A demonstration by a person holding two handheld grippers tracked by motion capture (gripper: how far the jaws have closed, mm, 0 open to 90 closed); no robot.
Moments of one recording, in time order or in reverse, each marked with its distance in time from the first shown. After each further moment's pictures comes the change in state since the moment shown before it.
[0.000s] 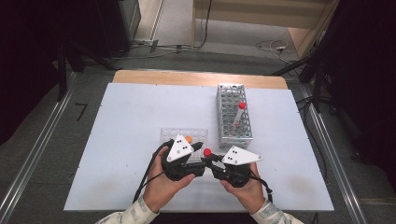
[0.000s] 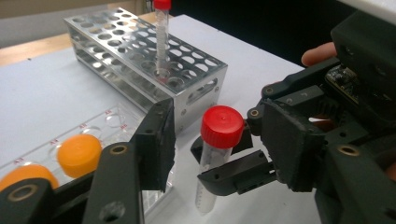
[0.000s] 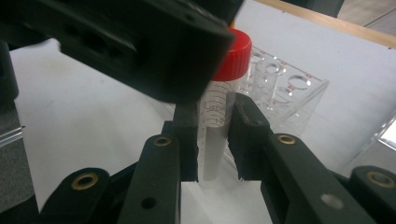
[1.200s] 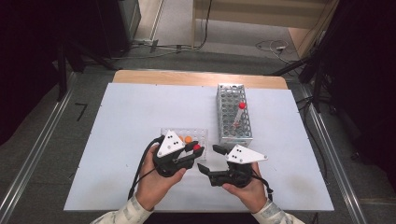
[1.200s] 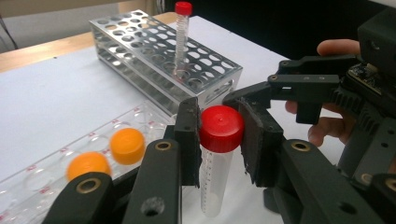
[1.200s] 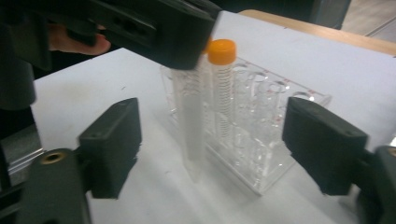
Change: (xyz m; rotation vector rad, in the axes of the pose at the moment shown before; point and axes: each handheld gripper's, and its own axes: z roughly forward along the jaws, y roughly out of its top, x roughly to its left) left arm 0.016 0.010 -0.024 -0.004 0.044 -0.021; right arm -0.003 0.003 -0.007 -0.077 0.022 0.061
